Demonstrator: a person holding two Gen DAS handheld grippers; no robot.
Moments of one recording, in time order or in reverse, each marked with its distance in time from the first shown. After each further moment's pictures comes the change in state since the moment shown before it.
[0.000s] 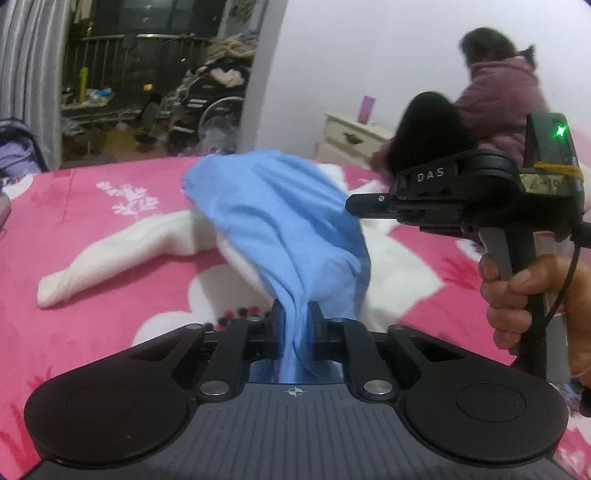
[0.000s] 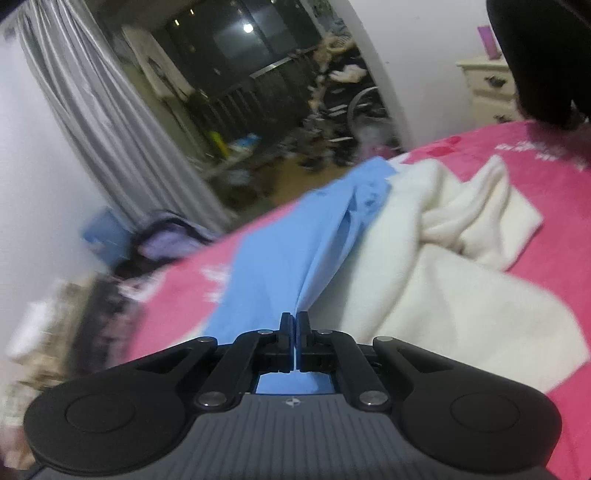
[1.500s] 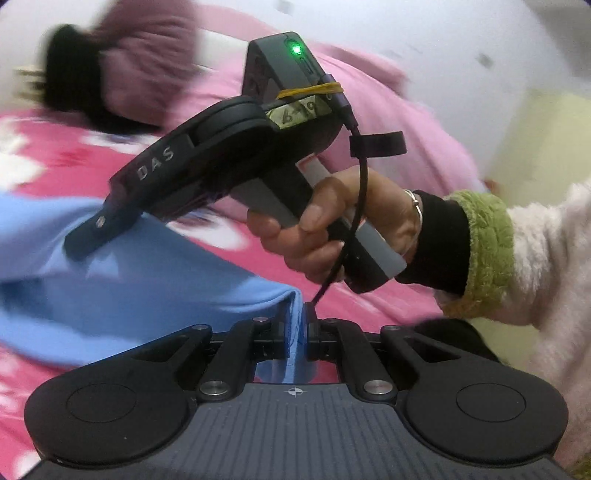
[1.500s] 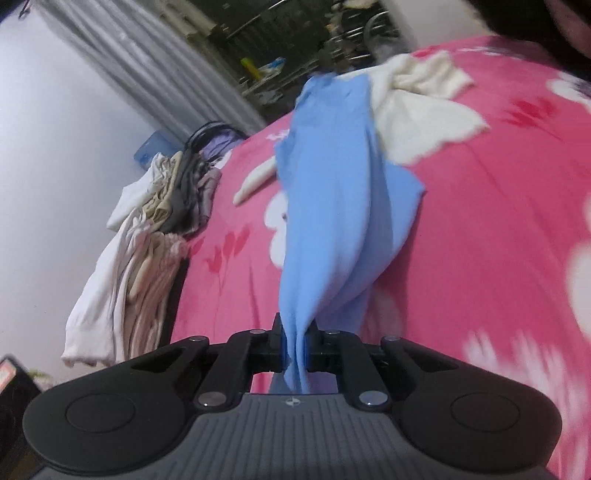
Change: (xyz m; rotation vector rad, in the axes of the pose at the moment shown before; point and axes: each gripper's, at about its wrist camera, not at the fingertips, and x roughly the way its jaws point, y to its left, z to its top) left arm -0.174 -0.167 -0.136 0.378 0.297 -0.948; right arm -0.274 0.038 -0.169 0.086 0.270 0.028
